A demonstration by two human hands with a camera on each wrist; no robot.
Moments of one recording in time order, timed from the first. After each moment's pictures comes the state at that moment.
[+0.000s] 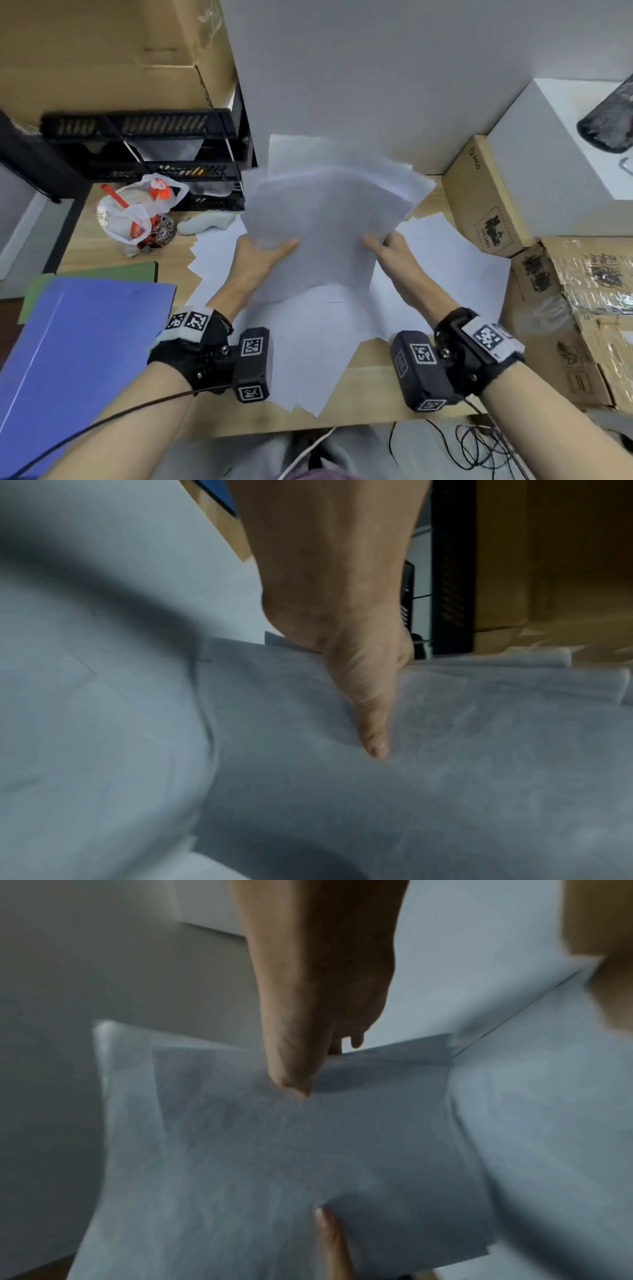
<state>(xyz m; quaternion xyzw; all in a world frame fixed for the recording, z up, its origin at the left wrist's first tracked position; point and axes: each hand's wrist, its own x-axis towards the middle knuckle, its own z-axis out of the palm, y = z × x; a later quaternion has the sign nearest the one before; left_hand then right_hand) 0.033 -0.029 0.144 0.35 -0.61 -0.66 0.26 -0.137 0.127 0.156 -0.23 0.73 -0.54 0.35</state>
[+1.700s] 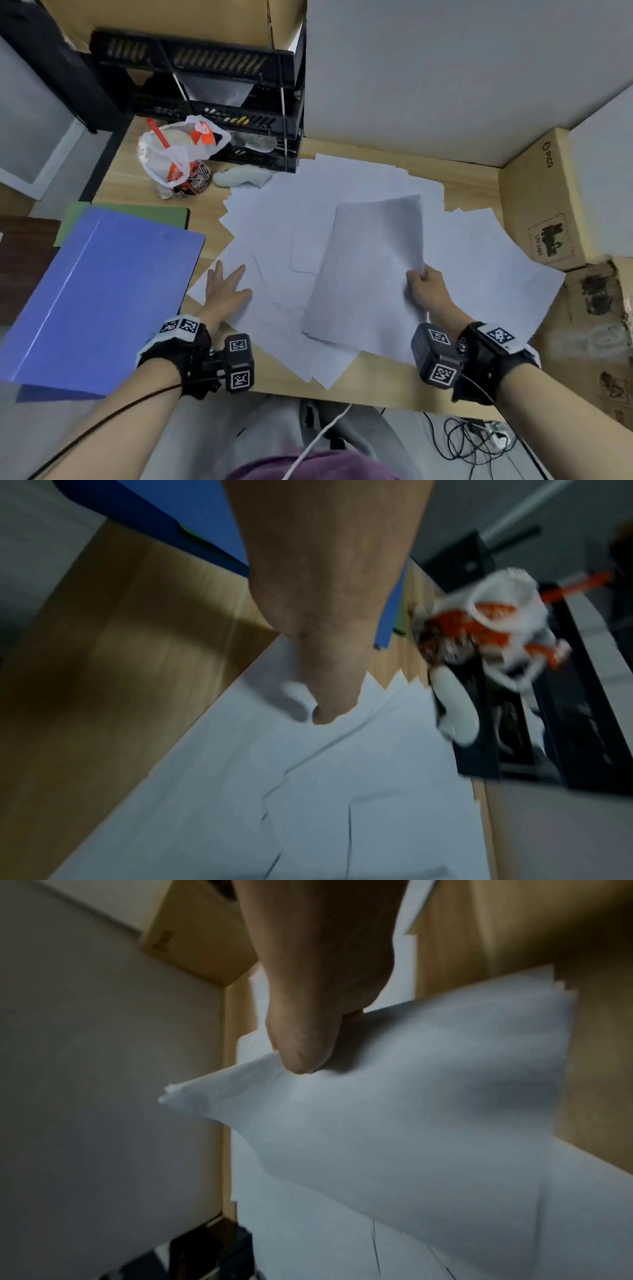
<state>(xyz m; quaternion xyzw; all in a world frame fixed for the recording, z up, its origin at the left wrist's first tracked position) 0.172 -0.048 -0.010 0.55 -0.68 -0.48 -0.10 -0.142 0.161 0.055 -0.14 0.87 -0.32 0.35</state>
